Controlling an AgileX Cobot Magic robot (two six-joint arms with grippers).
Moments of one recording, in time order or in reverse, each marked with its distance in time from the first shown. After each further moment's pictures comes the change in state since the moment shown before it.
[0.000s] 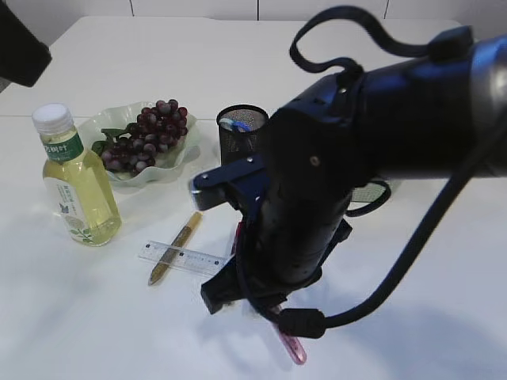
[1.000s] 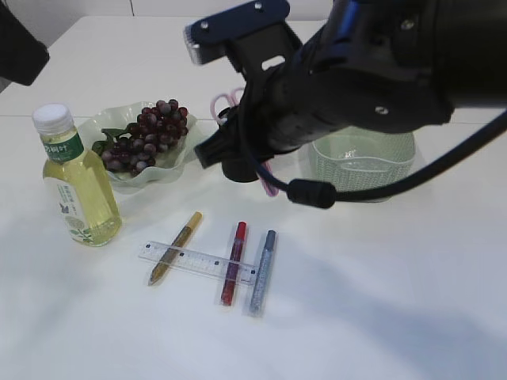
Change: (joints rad) left arm 0.000 0.000 0.000 0.013 0.000 0.002; right arm -0.025 -0.123 -0.055 -0.617 -0.297 0.365
